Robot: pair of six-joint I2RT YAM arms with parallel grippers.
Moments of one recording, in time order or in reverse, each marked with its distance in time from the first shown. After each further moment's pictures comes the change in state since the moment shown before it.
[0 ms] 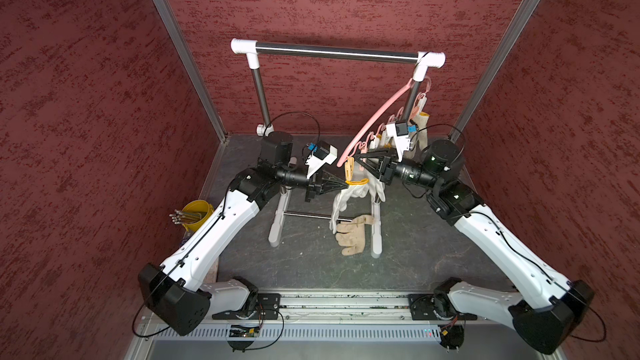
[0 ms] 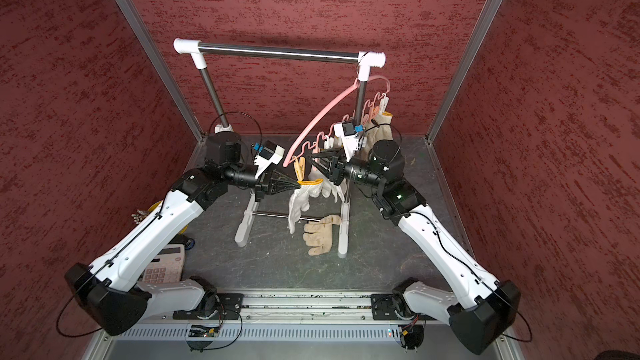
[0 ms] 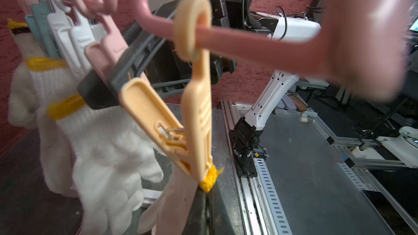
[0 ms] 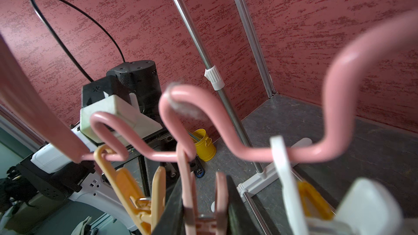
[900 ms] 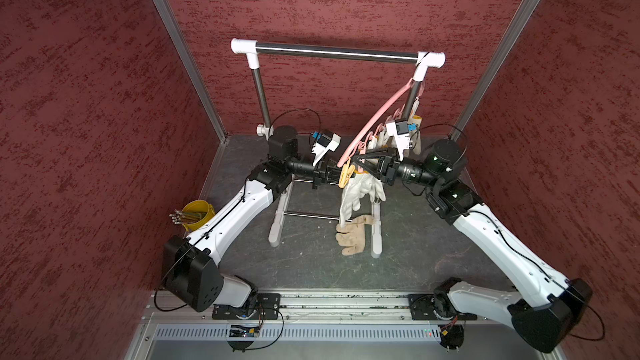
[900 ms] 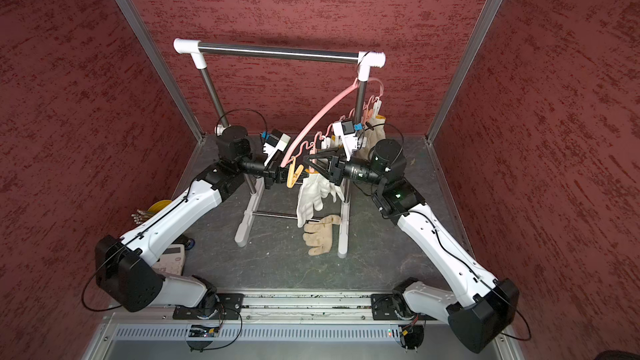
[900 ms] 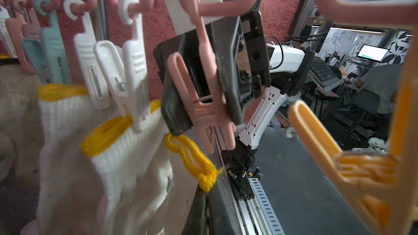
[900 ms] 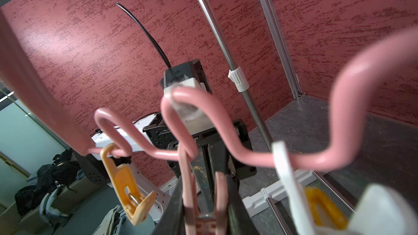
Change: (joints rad) left arm 0.020 0.132 -0.062 0.499 0.117 -0.299; right arm -0.003 0.009 0.000 0.091 -0.109 0.097
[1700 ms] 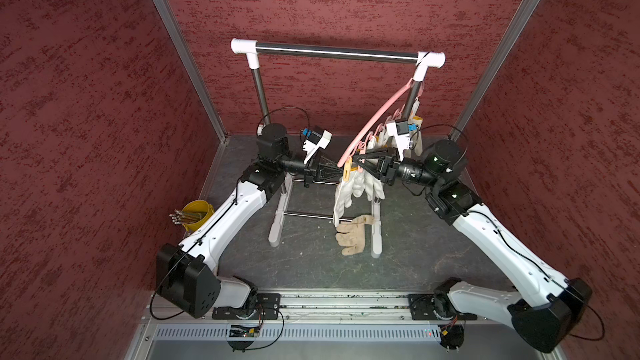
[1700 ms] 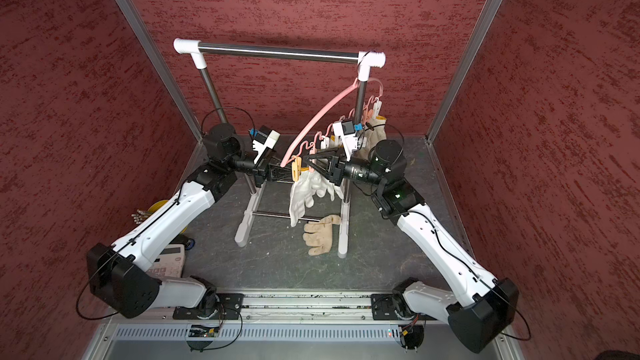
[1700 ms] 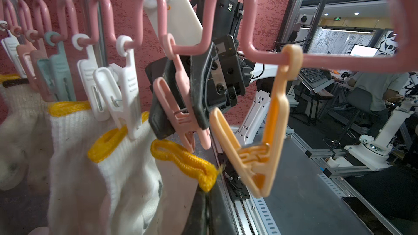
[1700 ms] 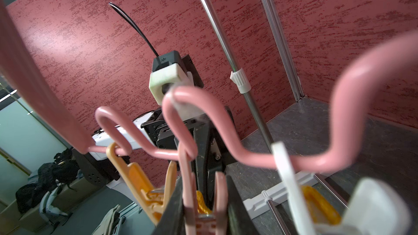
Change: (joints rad) left arm 0.050 -0.045 0.000 0.027 0.077 -0.047; right arm 0.000 0.001 -0.011 0.029 -0.004 0.004
